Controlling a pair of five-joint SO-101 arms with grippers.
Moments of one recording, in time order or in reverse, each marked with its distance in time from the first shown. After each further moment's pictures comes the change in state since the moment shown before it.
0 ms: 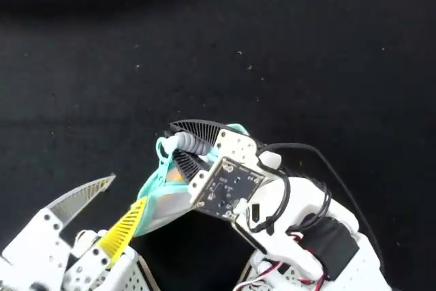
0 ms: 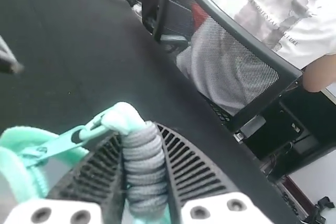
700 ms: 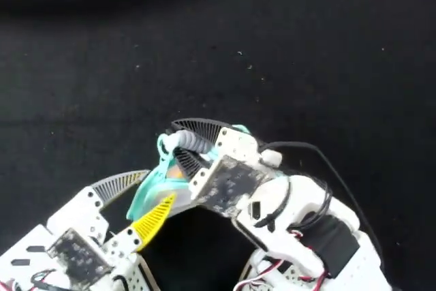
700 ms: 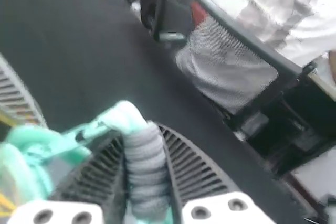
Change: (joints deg) left arm 4.6 0.1 14.3 -5.8 2.9; right arm 0.4 0.0 0.0 0.0 -0.1
